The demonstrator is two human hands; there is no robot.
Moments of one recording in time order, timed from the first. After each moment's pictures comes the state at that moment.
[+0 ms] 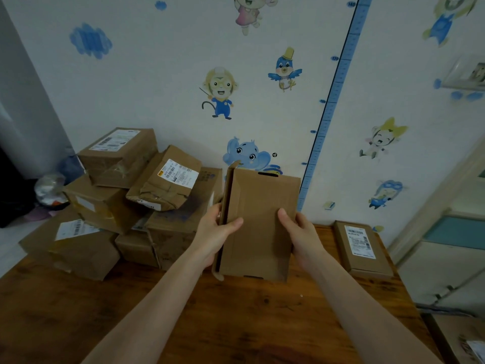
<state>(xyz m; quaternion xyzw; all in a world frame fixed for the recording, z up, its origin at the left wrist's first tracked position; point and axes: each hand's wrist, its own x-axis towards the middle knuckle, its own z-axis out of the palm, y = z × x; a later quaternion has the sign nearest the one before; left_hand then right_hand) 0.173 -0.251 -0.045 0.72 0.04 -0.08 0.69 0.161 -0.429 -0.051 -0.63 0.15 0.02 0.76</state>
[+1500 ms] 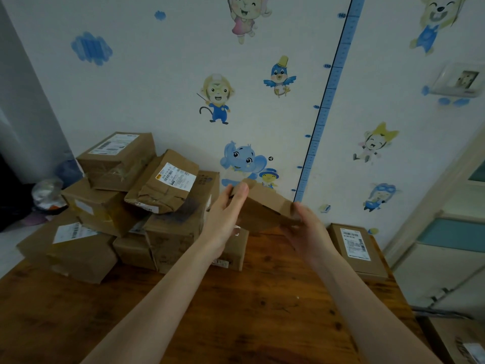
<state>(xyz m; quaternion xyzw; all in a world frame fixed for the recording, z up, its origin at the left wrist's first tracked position) 0.166 -0.277 -0.010 0.71 -0.02 -0.04 0.70 0.146 -0.443 -0.024 -0.50 0.12 0.01 0.86</state>
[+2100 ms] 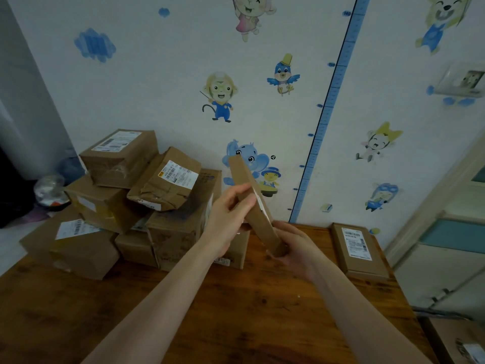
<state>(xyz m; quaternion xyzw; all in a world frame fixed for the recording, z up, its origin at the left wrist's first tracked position) 0.156 -0.274 -0.006 0.66 -0.06 -0.03 0.74 0.142 -0.432 -0.042 -0.52 0.20 0.15 0.82</state>
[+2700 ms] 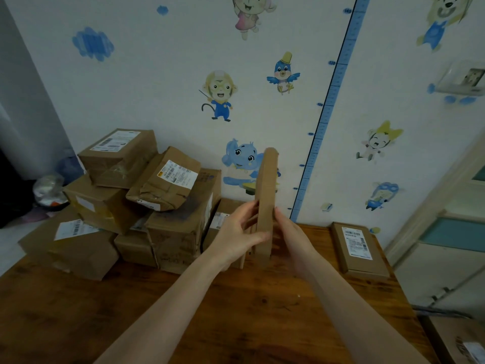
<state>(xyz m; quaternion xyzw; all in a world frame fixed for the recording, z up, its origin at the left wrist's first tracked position) 0.150 -0.279 -0.030 0.73 -0.16 -0.08 0.66 0.143 -0.417 -0.033 -0.66 0.10 0.11 0.73</state>
